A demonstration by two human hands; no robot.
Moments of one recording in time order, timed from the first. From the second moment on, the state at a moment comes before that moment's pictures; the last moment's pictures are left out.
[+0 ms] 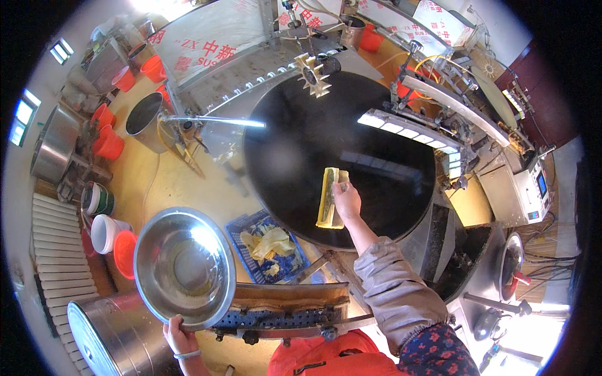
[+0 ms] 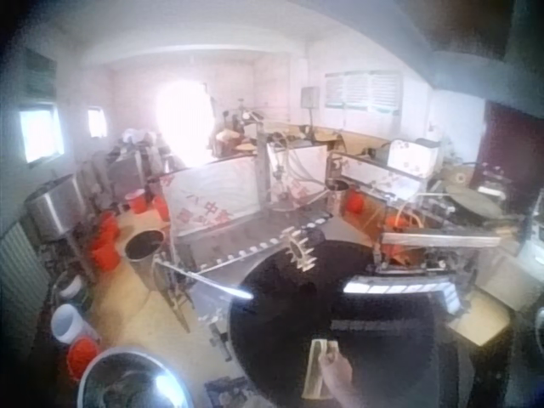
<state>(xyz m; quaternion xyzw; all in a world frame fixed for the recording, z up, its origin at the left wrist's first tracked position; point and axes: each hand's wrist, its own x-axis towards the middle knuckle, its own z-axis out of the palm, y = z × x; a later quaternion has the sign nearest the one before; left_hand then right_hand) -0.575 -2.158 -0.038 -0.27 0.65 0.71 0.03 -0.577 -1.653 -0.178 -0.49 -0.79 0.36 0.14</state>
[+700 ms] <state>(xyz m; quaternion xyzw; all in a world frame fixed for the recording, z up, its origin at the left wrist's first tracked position) -0.572 -2.165 -0.033 -0.26 0.63 0.73 0.02 -0.552 -1.723 -0.177 -0.48 -0.79 0.36 0.16</state>
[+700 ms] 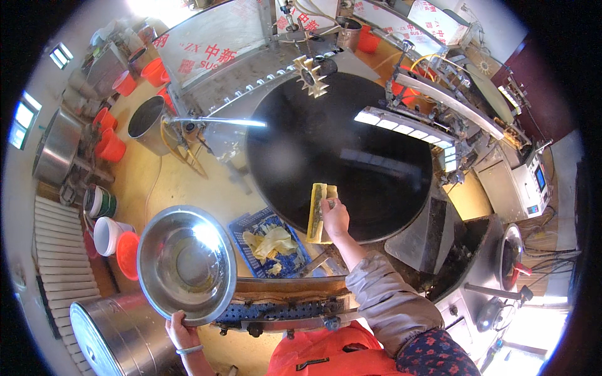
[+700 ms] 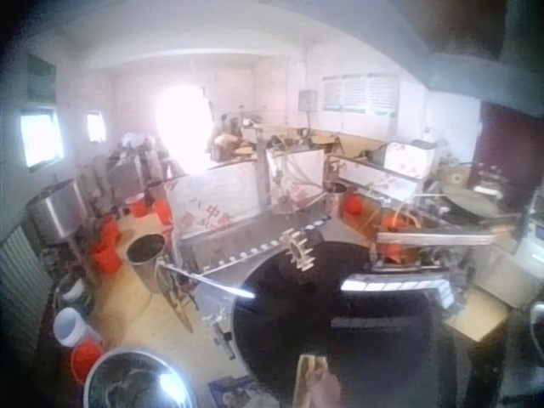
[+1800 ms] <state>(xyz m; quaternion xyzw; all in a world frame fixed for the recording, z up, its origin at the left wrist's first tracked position) -0.561 -2.202 -0.044 -0.18 0.70 0.70 0.02 -0.605 -1.798 -0.165 -0.48 -0.76 0.40 0.18</state>
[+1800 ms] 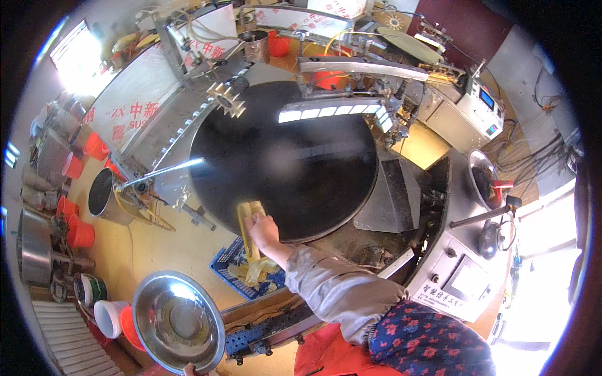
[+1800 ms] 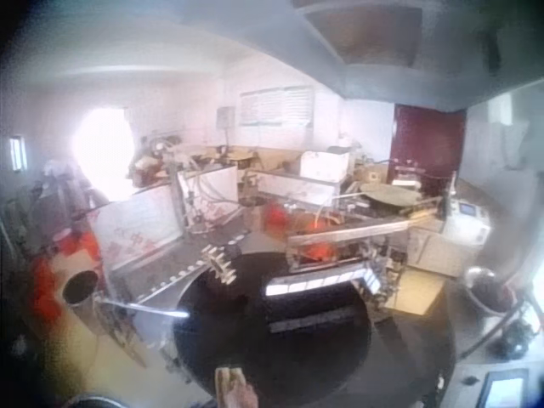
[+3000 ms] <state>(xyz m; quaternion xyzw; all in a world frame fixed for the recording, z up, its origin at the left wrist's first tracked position) -0.077 -2.004 0.078 0.18 0.60 0.58 0.52 0.241 -1.920 0.151 -0.49 -0.37 0.61 0.50</state>
